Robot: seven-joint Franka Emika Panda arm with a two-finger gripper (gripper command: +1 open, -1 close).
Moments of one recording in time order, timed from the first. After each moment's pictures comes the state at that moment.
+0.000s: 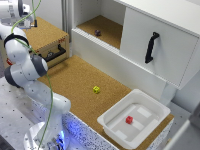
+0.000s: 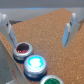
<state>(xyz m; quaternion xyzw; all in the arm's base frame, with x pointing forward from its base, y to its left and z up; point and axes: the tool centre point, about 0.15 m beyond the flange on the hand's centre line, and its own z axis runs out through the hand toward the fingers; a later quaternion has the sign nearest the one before) 0.146 0.476 0.578 -0.87 -0.48 -0.12 0.05</state>
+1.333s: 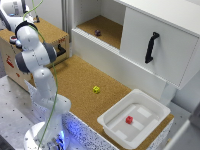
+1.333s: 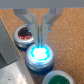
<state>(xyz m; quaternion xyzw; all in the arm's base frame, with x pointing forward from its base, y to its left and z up) 0.156 0.512 0.512 -0.86 -0.51 -0.03 0.01</state>
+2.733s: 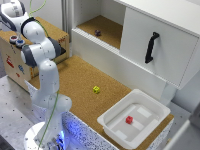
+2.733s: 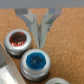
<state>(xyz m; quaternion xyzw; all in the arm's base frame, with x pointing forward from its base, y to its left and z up) 0.170 0.523 0.530 -0.89 -0.46 -0.05 -0.01</state>
